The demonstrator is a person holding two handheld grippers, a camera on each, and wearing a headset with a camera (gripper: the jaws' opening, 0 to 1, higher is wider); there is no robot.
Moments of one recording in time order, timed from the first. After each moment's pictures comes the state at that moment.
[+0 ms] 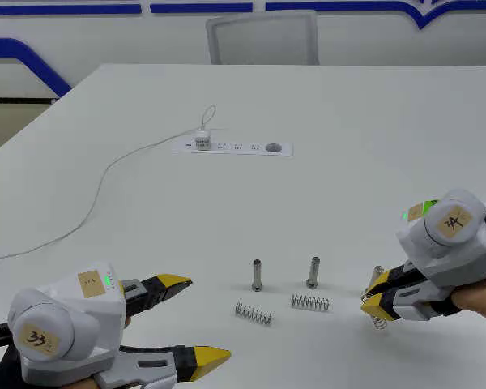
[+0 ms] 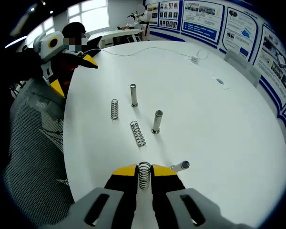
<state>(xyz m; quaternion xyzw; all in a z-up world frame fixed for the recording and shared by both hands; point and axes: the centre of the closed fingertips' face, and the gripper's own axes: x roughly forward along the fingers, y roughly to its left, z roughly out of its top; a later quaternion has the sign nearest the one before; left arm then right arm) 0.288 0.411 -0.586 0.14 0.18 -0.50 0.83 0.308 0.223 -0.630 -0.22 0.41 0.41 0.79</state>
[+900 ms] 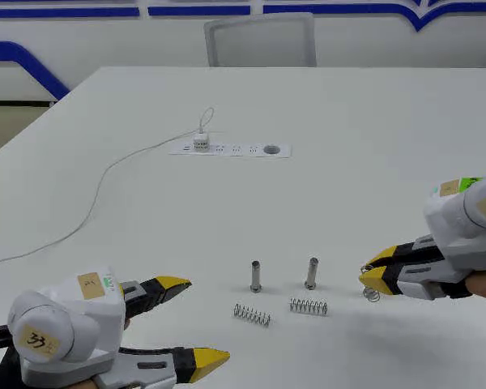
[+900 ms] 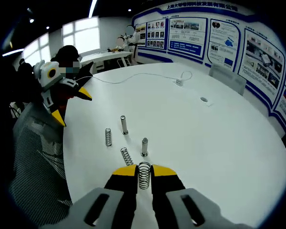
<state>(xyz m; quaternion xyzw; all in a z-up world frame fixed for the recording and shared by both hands) 0.287 0.412 -0.586 0.14 0.18 -0.50 0.83 0.327 0.224 -0.578 -0.16 0.31 0.38 0.86</state>
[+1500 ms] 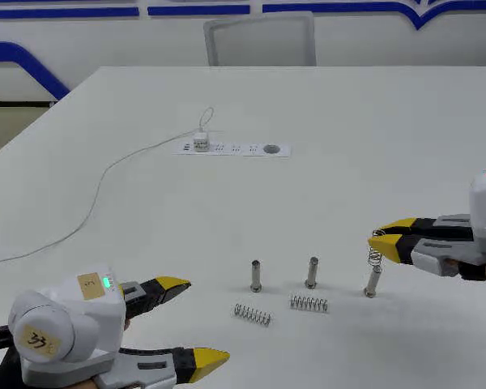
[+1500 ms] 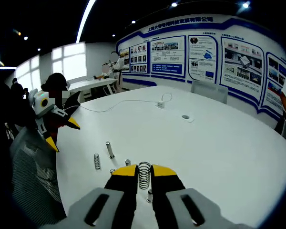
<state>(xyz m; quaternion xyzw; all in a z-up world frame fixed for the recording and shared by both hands) 0.288 0.413 -0.588 0.14 0.18 -0.50 0.83 0.349 0.203 -0.548 -0.08 0.22 0.33 0.91</state>
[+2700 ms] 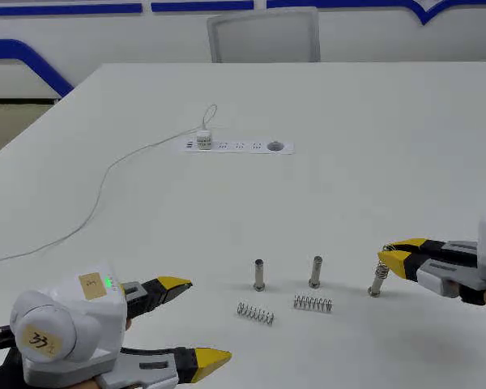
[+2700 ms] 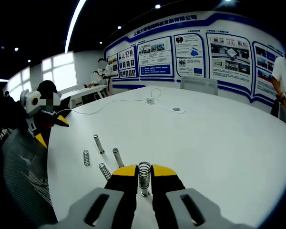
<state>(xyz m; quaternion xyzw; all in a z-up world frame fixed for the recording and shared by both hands) 0.288 0.414 -0.589 0.14 0.19 -0.50 0.83 0.352 0.189 -0.589 -0.04 0.22 0.29 0.93</state>
